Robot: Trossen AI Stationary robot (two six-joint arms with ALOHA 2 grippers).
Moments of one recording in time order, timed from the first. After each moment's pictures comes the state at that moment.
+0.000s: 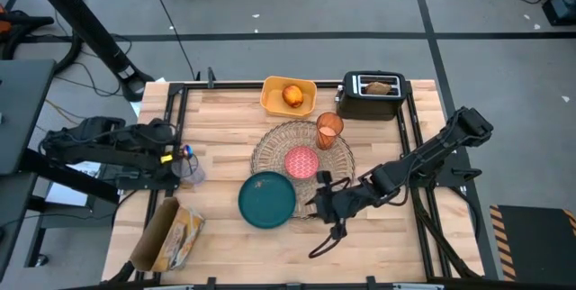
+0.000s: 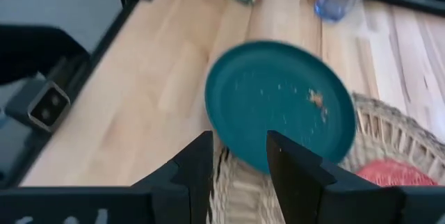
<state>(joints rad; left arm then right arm) -0.06 0.34 0.78 -1.33 -0.22 -0.36 0.50 1.55 1.11 -0.26 0.29 0.10</state>
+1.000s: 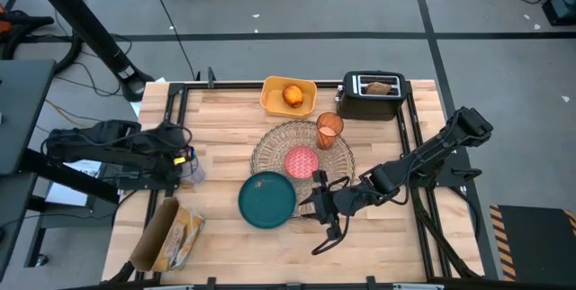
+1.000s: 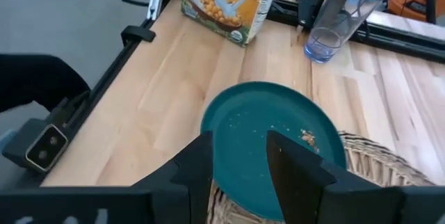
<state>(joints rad) -0.06 0.43 0.70 -1.24 -0.23 -0.41 0.49 1.55 1.11 -0.13 0.31 0.04</state>
